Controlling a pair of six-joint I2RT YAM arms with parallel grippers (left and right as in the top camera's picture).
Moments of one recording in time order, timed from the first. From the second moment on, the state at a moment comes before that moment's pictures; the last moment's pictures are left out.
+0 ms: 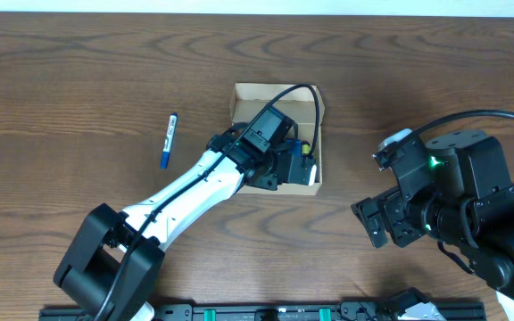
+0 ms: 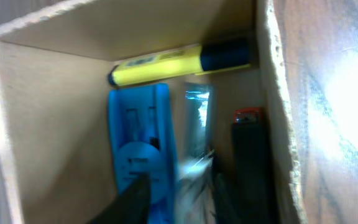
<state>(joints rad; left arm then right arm) -0.70 1.75 1.19 -0.54 0.14 1.08 0.40 1.07 1.58 -1.55 -0.06 -0.05</state>
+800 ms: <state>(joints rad) -0.68 1.30 1.20 -0.54 -0.21 0.42 0.40 1.07 1.58 -1.55 -0.05 -0.05</state>
